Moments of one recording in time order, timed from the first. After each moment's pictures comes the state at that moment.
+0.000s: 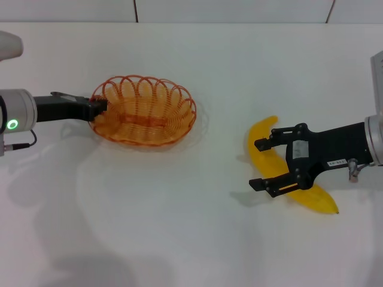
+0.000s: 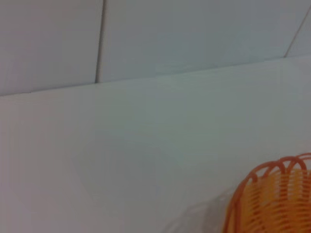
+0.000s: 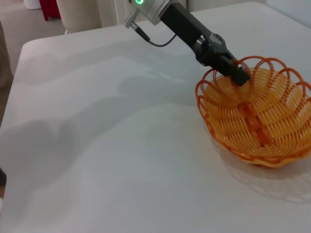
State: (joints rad) left arm -0.66 -2.03 0.89 0.56 2.08 0.94 -1.78; right arm 0.40 2.03 -1.18 -1.01 -2.01 -1.48 1.55
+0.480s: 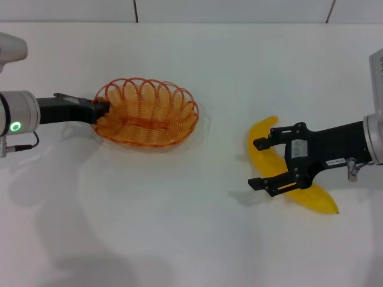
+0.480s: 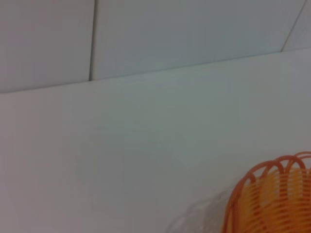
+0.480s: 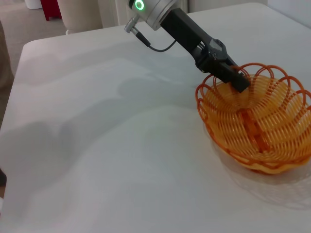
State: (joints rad) left arm -0.66 -2.04 0.89 0.55 2.08 0.94 -1.75; right arm 0.41 2.03 -1.18 -1.01 -2.01 -1.48 1.55
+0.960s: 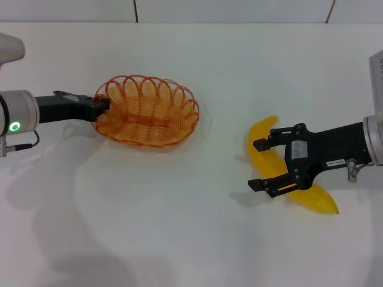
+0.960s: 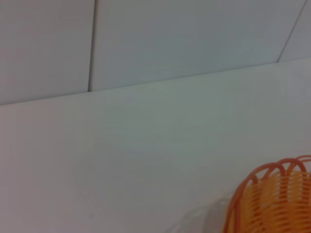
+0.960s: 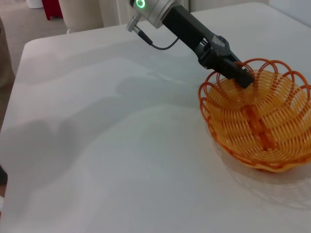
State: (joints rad) left arm -0.65 -2.04 0.90 0.54 2.03 0.94 -1.71; right arm 0.41 2.03 -1.18 -1.00 -2.01 -1.48 1.54
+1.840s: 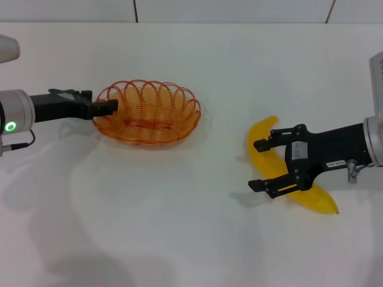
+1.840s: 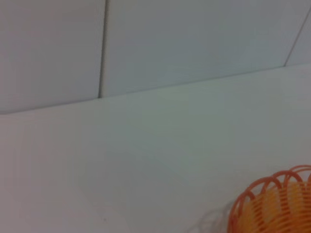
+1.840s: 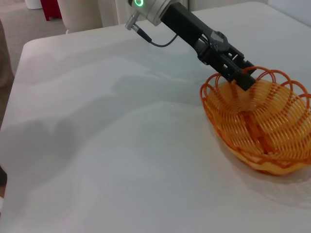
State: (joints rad) left arm -0.63 -2.04 0.89 0.55 2.00 0.93 -1.67; right arm 0.40 2.04 -1.18 -1.00 -2.01 -1.48 1.54
